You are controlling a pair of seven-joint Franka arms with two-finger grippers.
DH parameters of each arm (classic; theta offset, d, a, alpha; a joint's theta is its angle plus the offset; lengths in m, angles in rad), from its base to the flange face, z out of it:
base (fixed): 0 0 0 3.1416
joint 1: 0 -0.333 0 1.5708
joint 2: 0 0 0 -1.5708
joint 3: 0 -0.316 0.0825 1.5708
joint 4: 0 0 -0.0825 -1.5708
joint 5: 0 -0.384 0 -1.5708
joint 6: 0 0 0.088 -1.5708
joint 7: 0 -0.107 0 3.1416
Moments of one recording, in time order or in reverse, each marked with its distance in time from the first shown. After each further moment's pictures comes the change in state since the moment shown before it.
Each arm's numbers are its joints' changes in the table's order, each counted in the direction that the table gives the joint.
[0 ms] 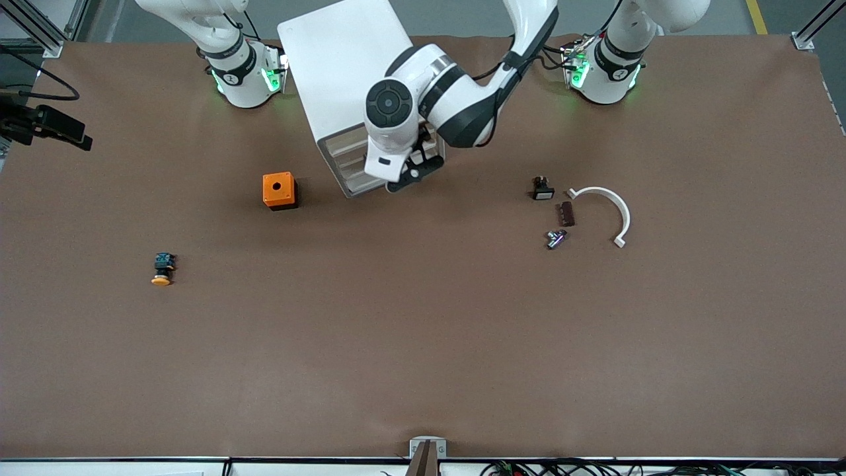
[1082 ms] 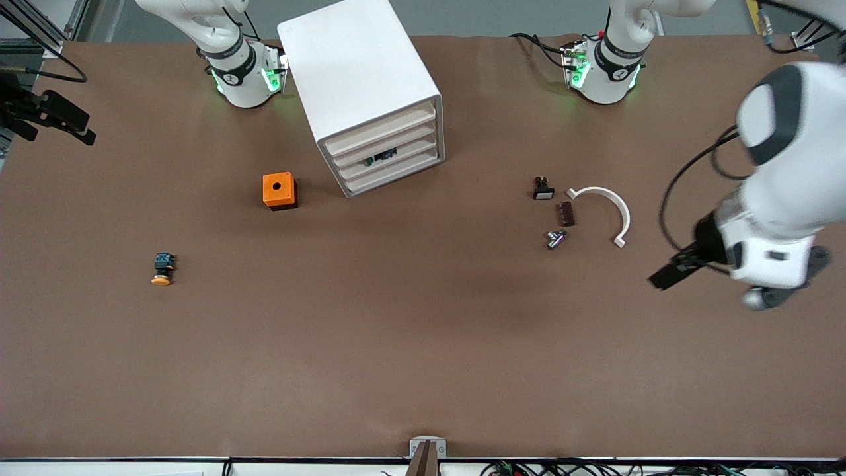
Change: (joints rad) left arm -0.752 -0.311 -0.014 -0.013 -0.229 -0.072 -0.626; right arm -0.001 -0.163 -0.003 0.191 -0.012 0.186 0.001
